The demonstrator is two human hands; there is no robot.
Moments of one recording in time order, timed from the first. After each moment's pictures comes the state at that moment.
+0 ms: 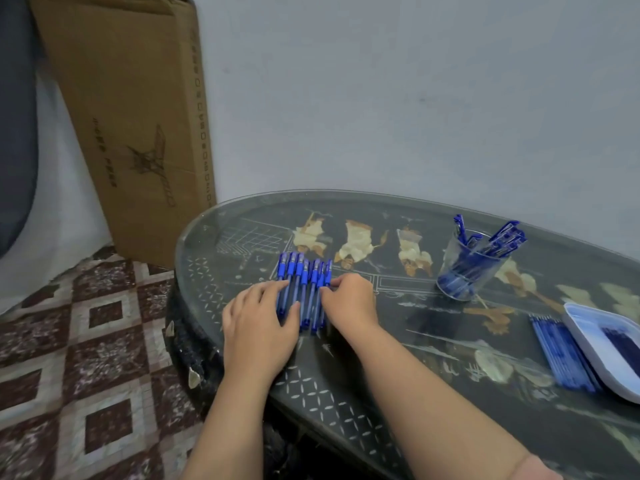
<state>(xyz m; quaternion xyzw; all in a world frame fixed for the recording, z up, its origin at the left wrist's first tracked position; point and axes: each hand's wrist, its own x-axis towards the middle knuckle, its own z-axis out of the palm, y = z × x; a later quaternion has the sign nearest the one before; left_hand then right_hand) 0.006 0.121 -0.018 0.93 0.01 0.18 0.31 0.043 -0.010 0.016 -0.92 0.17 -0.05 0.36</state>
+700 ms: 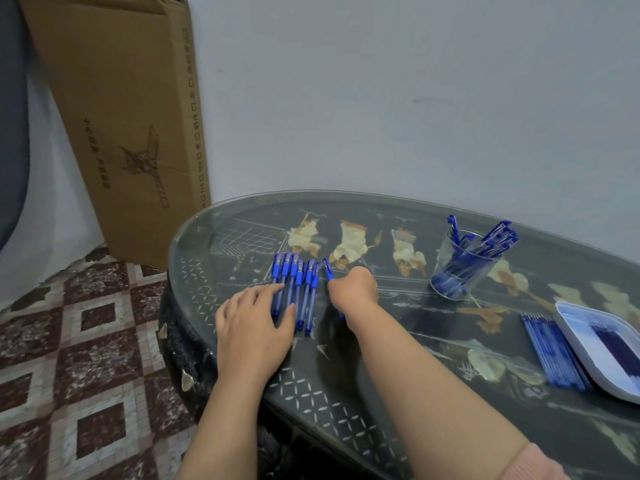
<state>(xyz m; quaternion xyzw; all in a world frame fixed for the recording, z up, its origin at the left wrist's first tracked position) 0.004 0.121 -0.015 0.94 0.02 0.16 0.30 0.056 -0.021 0.034 -0.88 0.25 0.01 0.40</state>
